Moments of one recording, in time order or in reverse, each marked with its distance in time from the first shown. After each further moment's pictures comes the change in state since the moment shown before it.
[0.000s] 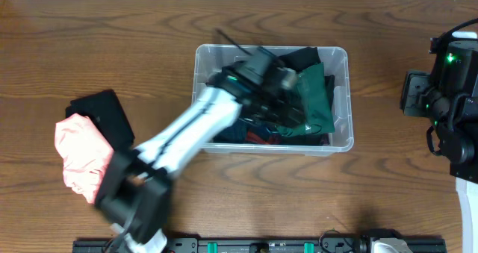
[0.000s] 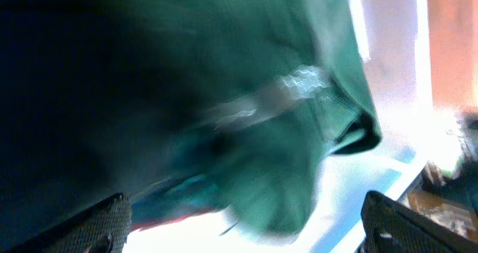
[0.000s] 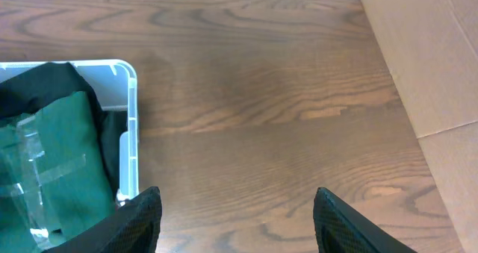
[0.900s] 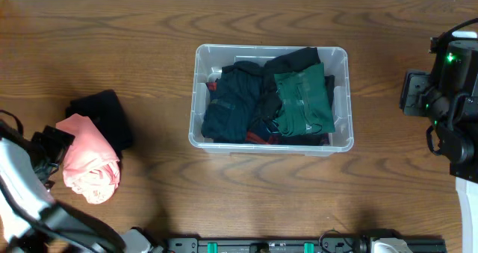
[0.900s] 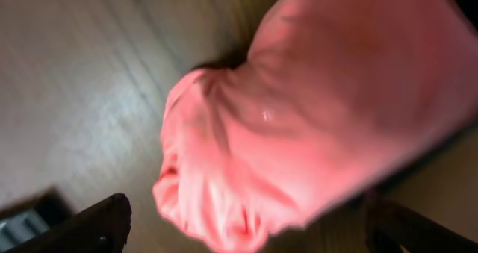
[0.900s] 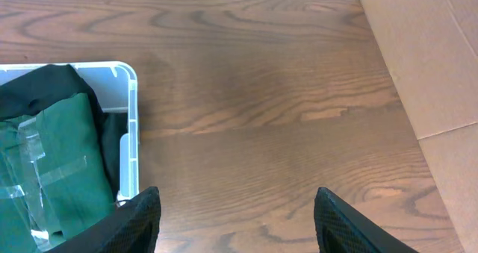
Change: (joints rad) left arm 1.401 -0.233 -0.249 -0.291 -0.438 -0.034; right arm 0.000 0.000 -0.002 0.006 0.000 0.000
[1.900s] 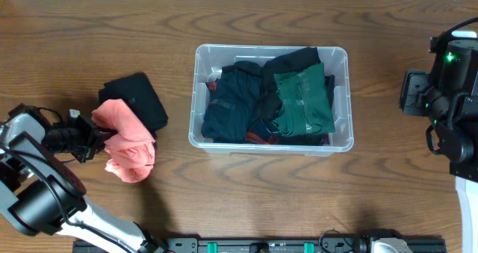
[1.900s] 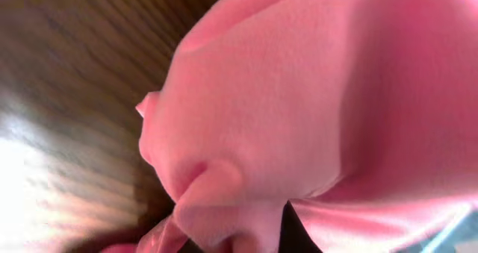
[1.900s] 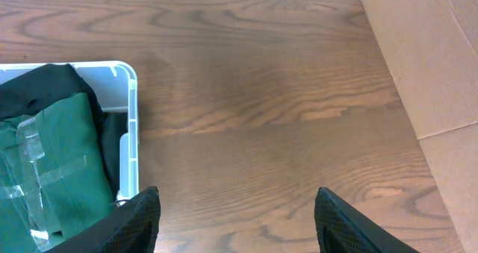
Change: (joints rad) left arm -0.089 0.393 0.012 0.100 0.596 0.246; right arm 0.000 0.003 0.000 0.000 0.000 0.000
